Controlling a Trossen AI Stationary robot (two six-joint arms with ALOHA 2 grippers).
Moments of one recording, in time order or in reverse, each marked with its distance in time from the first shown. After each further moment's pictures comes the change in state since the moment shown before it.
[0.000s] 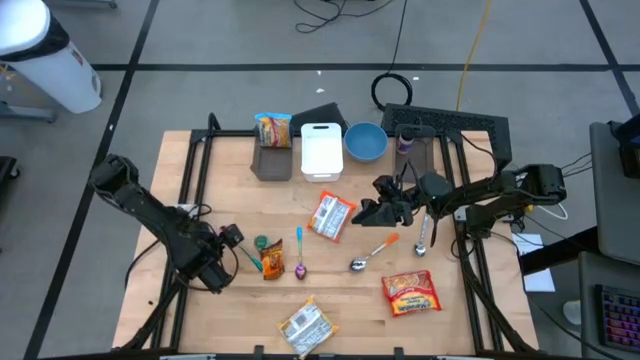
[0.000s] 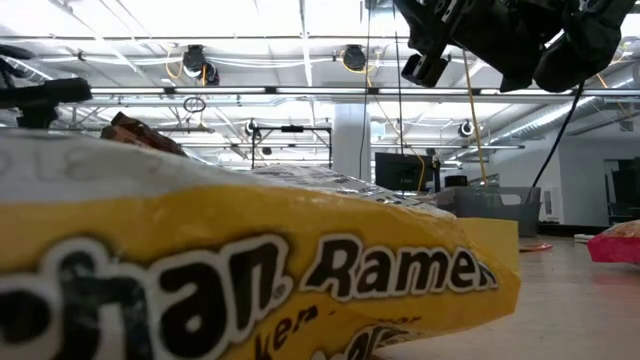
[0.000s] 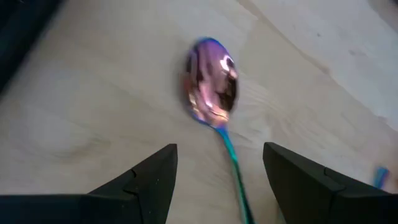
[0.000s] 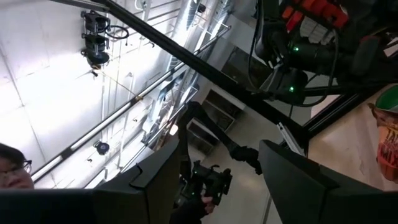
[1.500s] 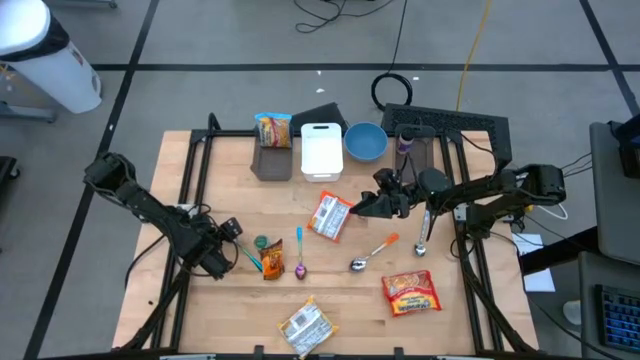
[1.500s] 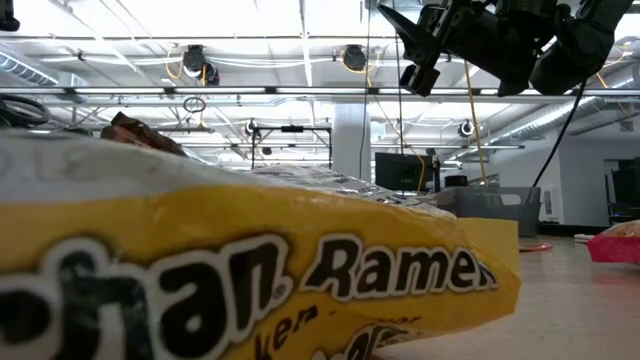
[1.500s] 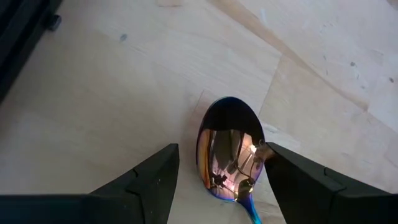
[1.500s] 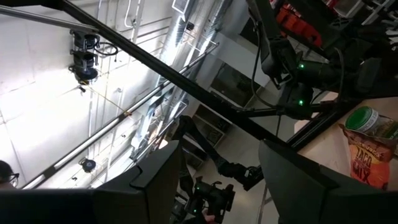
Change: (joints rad) left arm 0.087 -0.070 -0.249 0.232 -0.063 0.158; right arm -0.059 0.000 0.000 -0.016 0.030 -0.002
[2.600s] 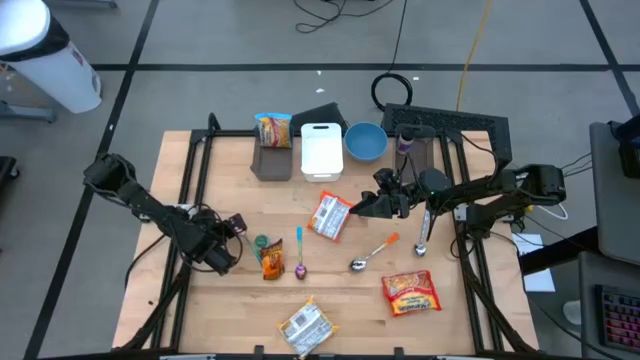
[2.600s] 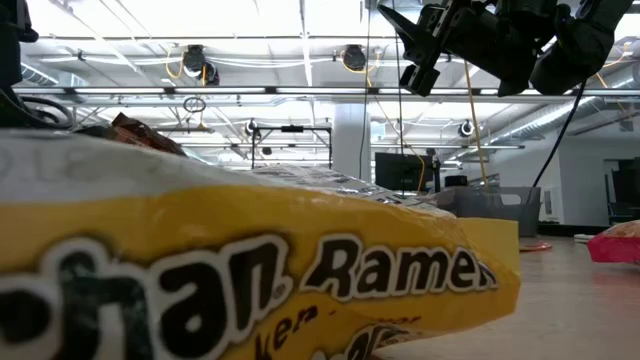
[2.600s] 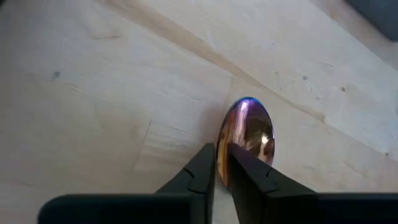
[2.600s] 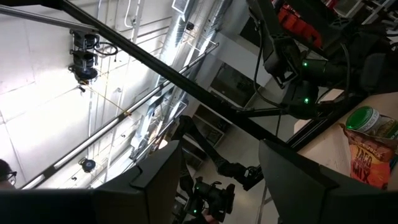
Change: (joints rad) left arm 0.064 0.002 -0.003 0.010 -0.108 0.115; right arm 0.000 0.000 0.000 0.000 0.000 -0.001
